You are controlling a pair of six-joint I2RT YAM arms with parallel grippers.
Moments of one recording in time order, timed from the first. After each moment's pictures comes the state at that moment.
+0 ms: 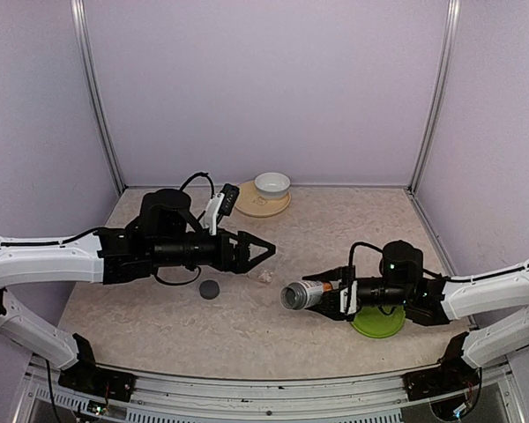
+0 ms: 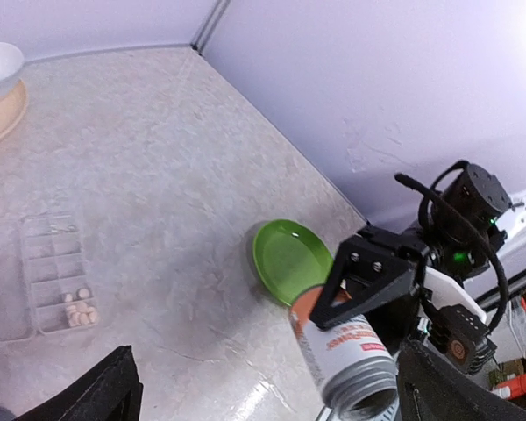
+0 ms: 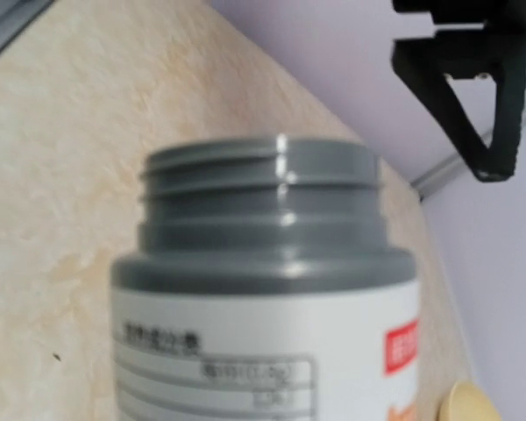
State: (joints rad) left arm -0.98 1.35 0.92 0.10 0.17 -0.52; right arm 0.88 1.23 0.40 0.57 -0.44 -0.92
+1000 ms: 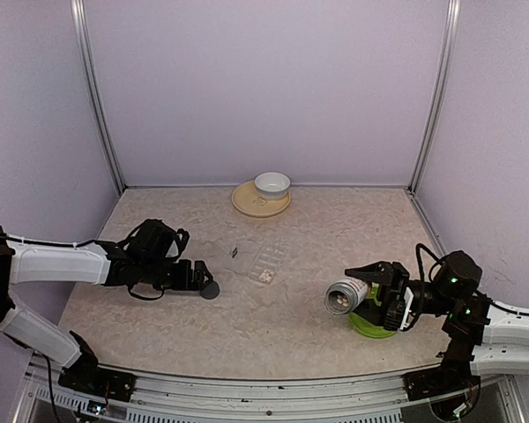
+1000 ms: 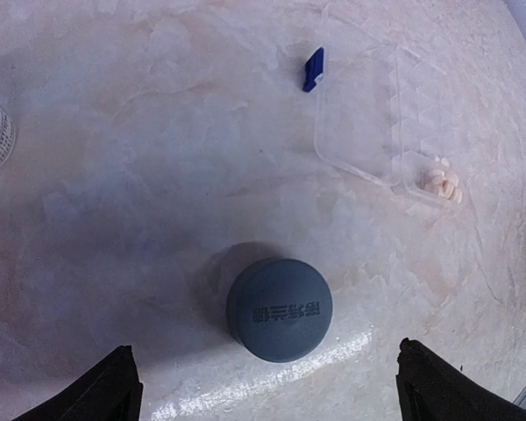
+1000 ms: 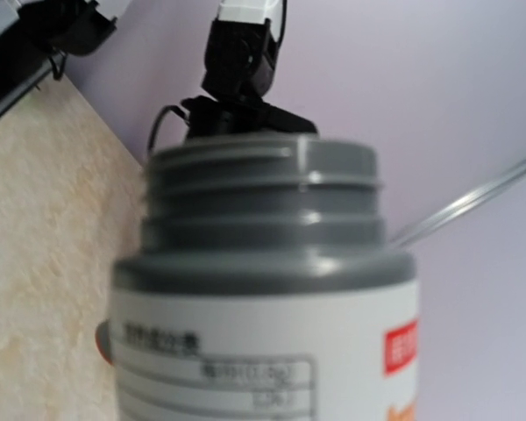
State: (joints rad) left arm -0.65 1.36 0.66 -0.14 0.02 -0.53; right arm 0.85 0.69 0.22 0.56 -0.55 -0.99
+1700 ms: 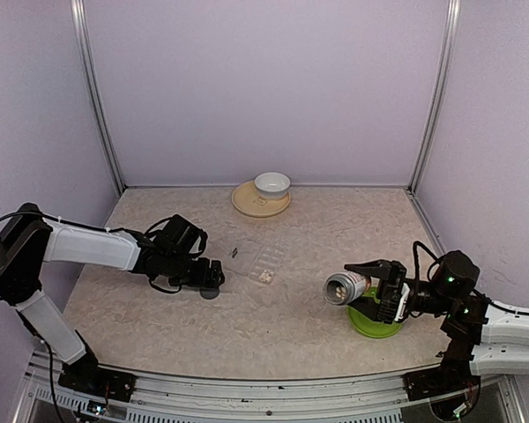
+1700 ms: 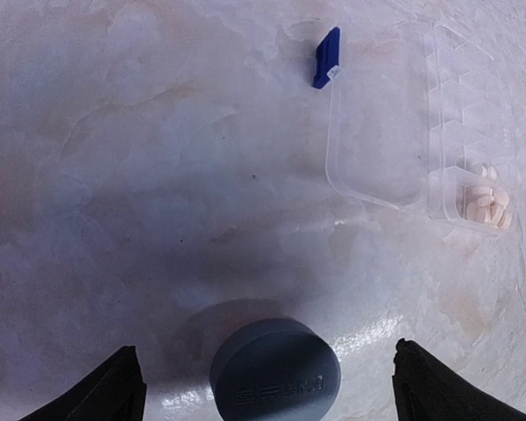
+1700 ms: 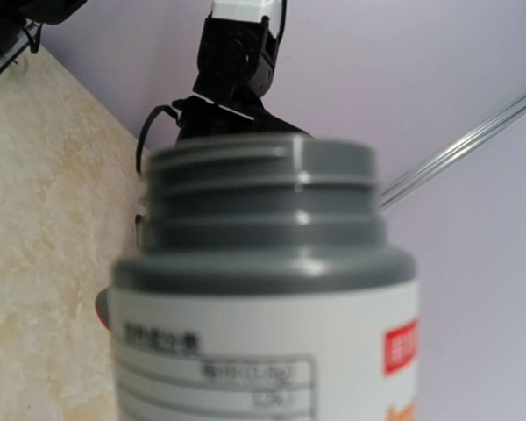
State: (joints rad) left arm -0.68 1.62 0.84 -0.19 -0.02 -0.51; right arm 0.82 0.70 0.22 0.55 -0.49 -0.93
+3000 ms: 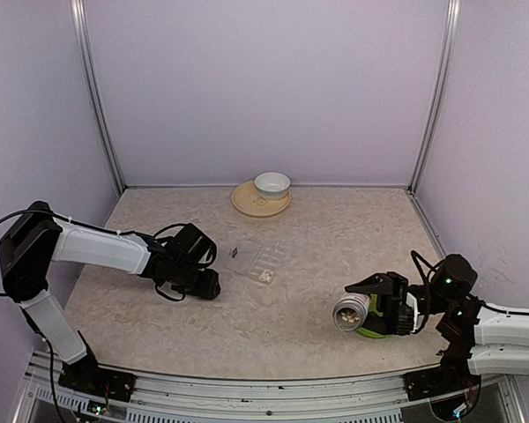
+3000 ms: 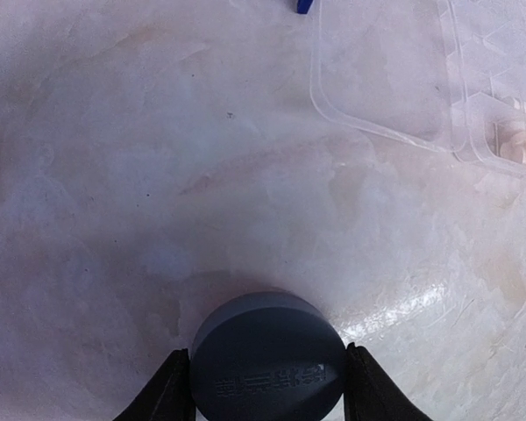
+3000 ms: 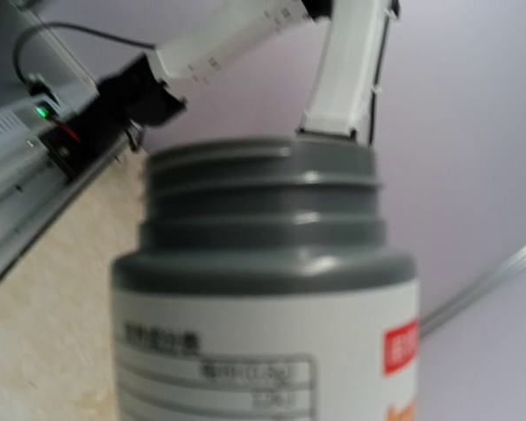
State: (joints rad) left arm -0.76 1.68 0.87 -0.28 -0.10 -0.48; right arm 0.73 0.78 0.15 0.73 -0.85 -0.86
